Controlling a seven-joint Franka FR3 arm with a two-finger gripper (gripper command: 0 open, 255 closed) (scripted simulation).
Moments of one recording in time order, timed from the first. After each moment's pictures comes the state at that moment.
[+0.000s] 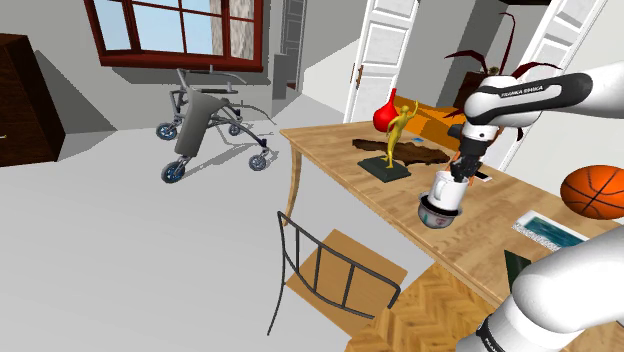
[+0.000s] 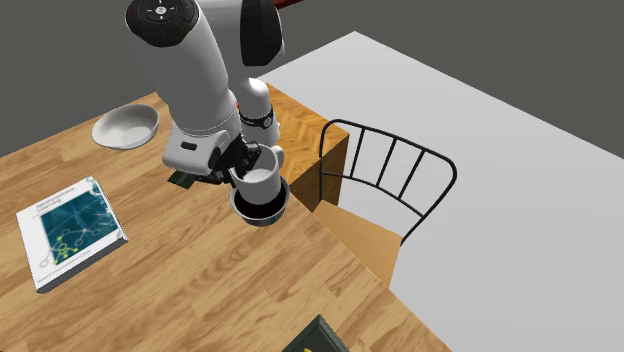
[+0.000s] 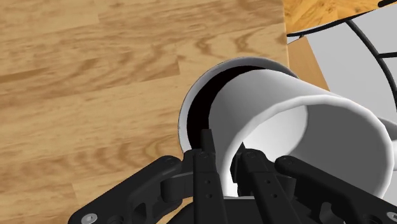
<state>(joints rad) -0.24 -0.35 -0.44 -2.33 -0.18 1.89 -0.30</state>
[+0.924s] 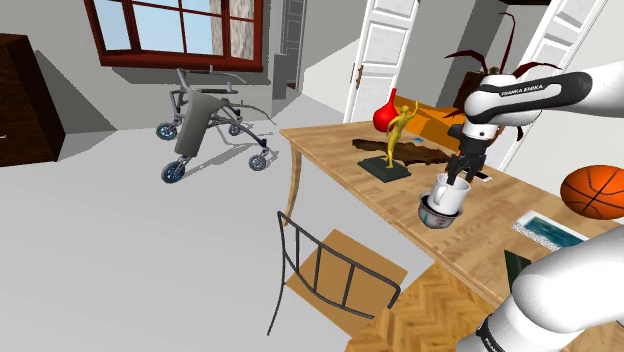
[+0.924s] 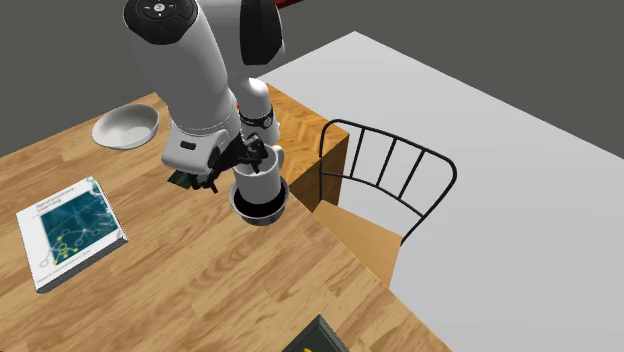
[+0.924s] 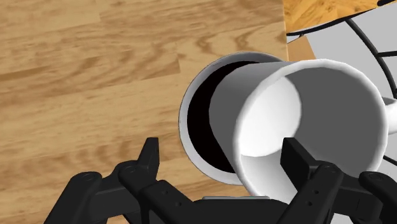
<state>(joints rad) -0.24 -0.35 -0.44 -2.32 -0.18 1.88 -0.30</state>
